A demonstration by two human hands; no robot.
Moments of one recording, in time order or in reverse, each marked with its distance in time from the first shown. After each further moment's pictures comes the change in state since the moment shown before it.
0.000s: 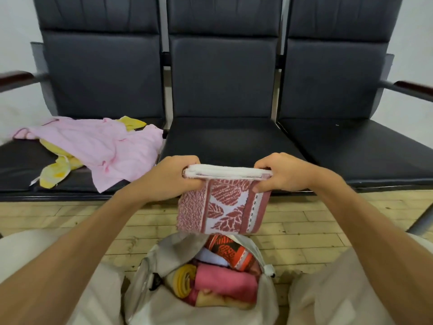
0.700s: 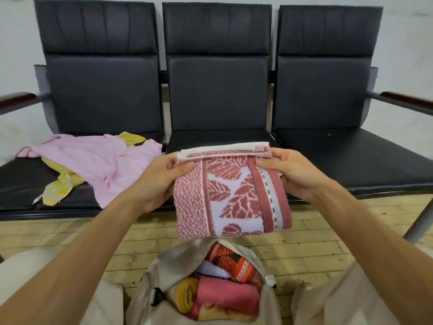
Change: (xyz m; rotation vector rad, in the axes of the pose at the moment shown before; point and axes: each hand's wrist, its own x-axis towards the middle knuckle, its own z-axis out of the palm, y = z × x) left_hand 0.000 0.013 -0.012 -0.869 0.148 -0.138; right_hand -0.023 -0.010 -0.007 1.154 0.270 0.037
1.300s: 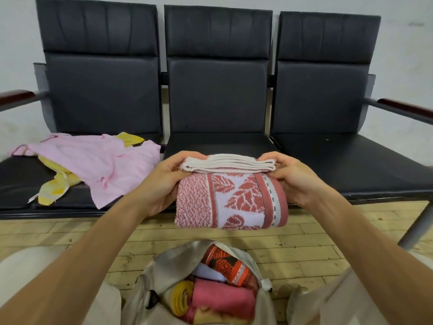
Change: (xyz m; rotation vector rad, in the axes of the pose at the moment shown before) left_hand 0.002 -0.002 0.011 -0.013 -0.034 0.024; right_hand 0.003 0.008 -0.002 0.112 0.083 0.054
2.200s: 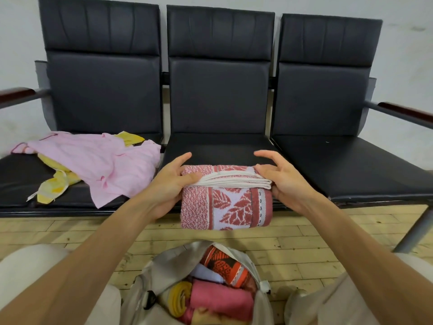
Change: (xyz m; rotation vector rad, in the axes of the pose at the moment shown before) left_hand 0.005 -0.006 0.008 0.014 0.210 -0.178; right_hand 0.012 0.016 0.006 -0.169 0.102 -0.053
